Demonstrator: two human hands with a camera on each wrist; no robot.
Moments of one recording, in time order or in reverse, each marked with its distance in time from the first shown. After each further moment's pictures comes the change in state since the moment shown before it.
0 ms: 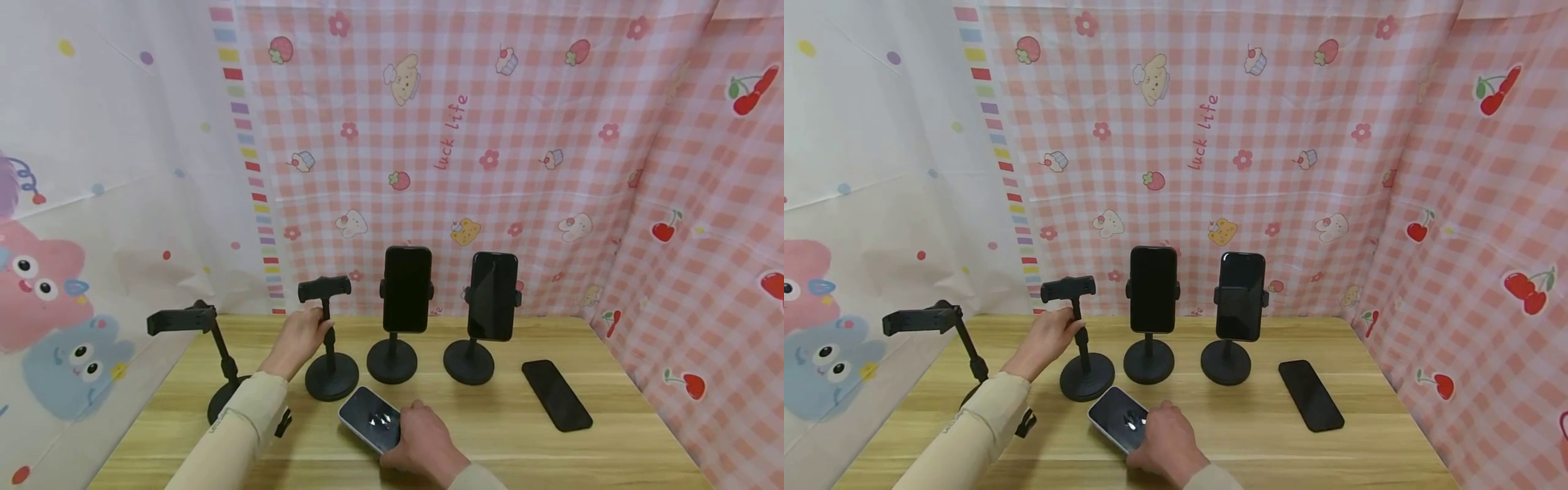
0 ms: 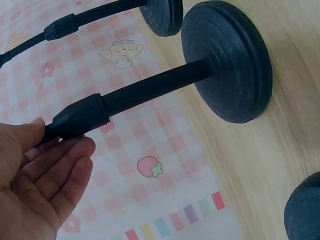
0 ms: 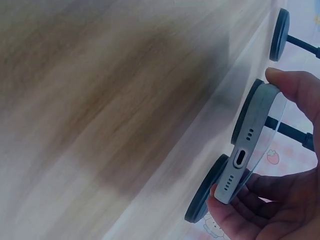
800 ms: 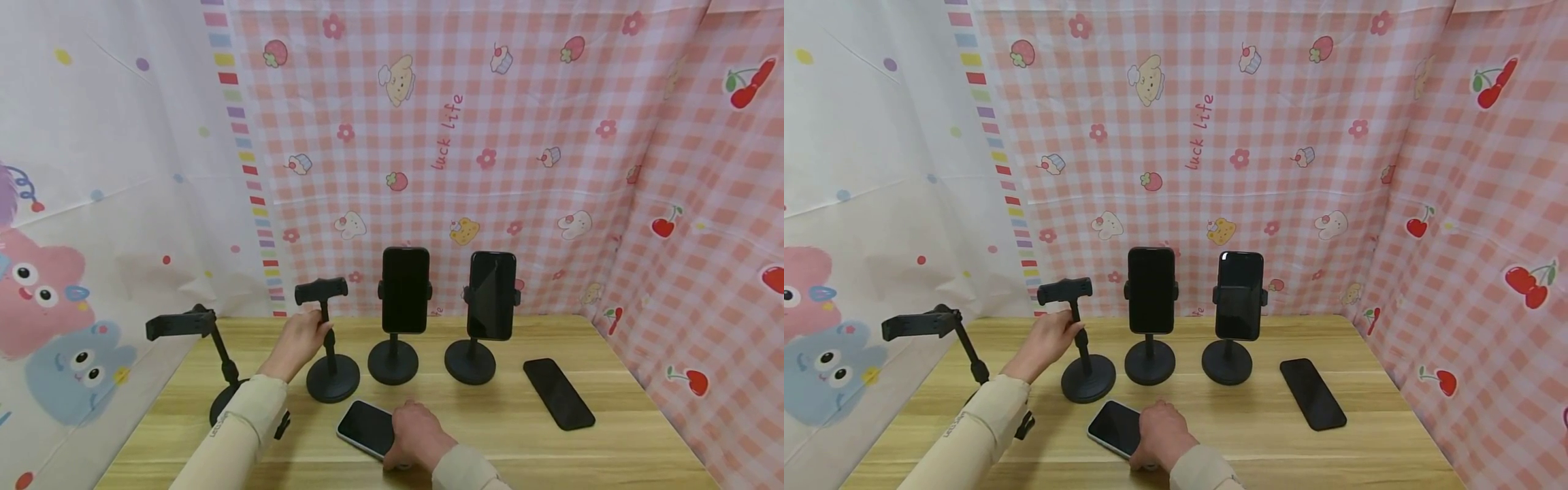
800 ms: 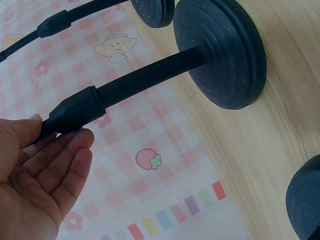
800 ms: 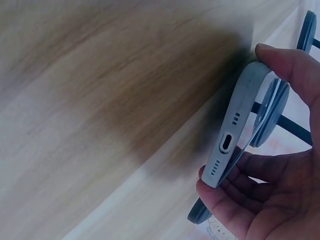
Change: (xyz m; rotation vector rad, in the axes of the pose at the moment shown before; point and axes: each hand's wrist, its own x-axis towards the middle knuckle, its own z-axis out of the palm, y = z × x) left_hand 0.000 -0.002 0.002 -0.006 -0.015 0.012; right_hand 0.018 -0.002 0.004 -0.148 -0.098 -0.054
